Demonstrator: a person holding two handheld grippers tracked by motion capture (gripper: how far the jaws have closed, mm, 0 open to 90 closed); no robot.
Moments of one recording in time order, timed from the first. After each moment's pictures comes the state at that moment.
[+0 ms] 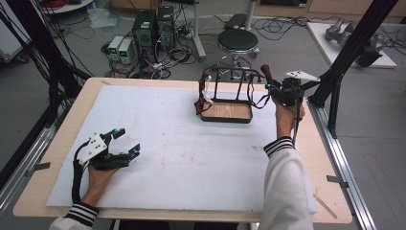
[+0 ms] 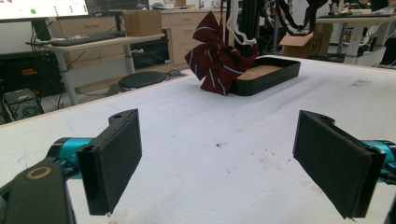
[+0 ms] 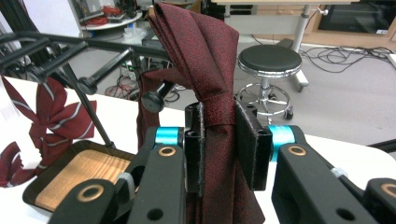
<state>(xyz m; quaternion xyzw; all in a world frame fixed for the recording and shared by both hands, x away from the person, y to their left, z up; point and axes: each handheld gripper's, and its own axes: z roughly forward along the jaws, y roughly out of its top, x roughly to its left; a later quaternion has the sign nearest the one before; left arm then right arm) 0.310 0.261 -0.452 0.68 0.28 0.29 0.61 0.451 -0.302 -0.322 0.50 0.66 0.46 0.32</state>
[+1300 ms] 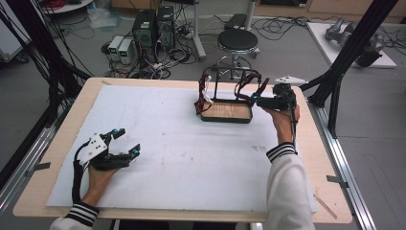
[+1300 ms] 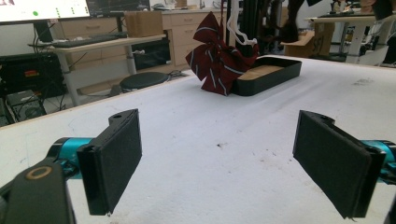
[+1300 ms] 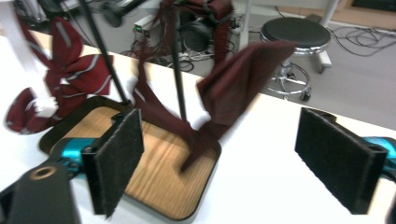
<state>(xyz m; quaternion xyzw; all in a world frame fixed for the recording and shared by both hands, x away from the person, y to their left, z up) 0.309 0.260 -0.451 0.68 0.28 0.30 0.61 0.451 -0.288 -0.339 0.48 0.71 0.42 0.29</state>
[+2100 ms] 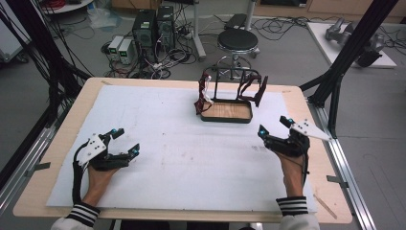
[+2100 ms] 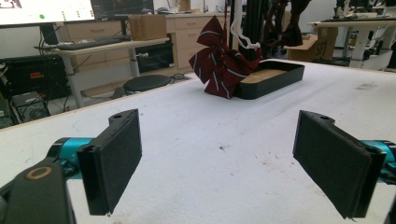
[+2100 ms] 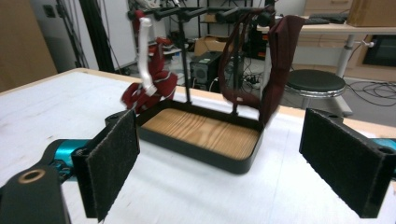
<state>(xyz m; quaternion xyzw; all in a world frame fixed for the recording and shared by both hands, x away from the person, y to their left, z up) 0.307 0.261 -0.452 0.67 0.29 0.30 0.62 0.314 -0.299 -0.373 0.42 0.65 0.55 0.31</state>
